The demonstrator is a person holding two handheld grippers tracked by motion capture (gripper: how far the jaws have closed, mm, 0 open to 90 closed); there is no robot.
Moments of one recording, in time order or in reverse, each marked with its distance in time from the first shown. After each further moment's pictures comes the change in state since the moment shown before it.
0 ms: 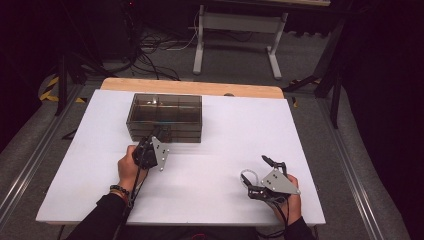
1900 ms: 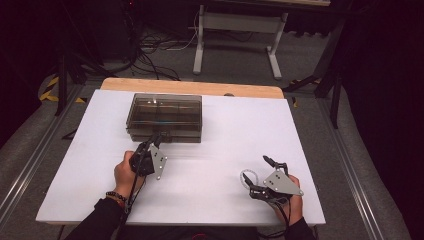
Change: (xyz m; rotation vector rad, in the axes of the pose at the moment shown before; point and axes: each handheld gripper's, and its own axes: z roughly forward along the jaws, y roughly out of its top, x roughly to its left) left arm -0.002 -0.004 -0.023 -0.020 -0.013 0.035; right arm -0.002 0.000 -0.004 -0.017 -0.005 0.022
